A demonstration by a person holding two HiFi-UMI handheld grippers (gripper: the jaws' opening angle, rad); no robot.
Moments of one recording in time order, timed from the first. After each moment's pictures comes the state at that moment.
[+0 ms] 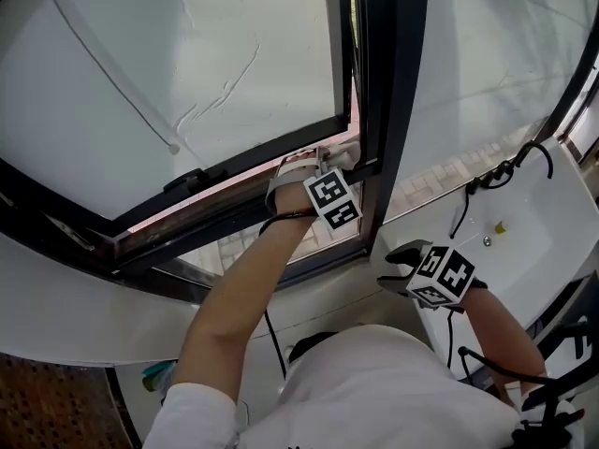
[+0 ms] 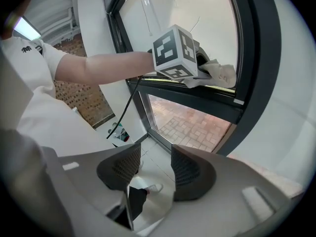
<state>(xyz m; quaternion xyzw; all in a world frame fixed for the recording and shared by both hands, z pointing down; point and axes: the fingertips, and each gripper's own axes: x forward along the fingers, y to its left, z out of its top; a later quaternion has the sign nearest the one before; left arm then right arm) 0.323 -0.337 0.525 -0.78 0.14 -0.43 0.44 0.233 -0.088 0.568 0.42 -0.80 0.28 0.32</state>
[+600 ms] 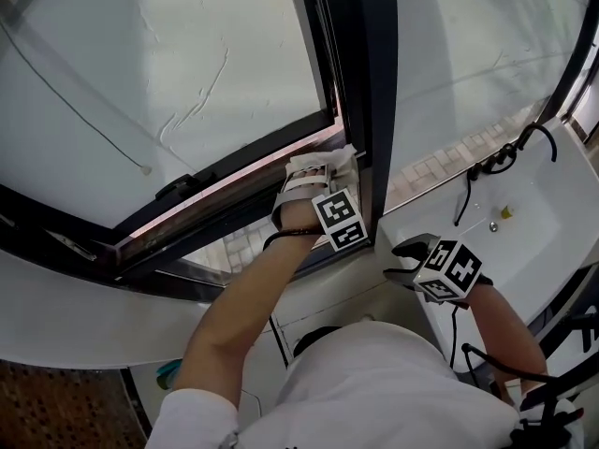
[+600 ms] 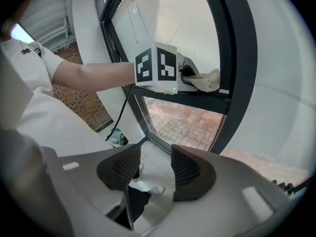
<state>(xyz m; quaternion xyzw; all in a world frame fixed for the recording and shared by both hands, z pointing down) 0.333 -0.287 0.572 -0.74 0.08 -0.48 0.46 0.267 -0.075 0.581 0.44 -0.80 0.30 0.28</state>
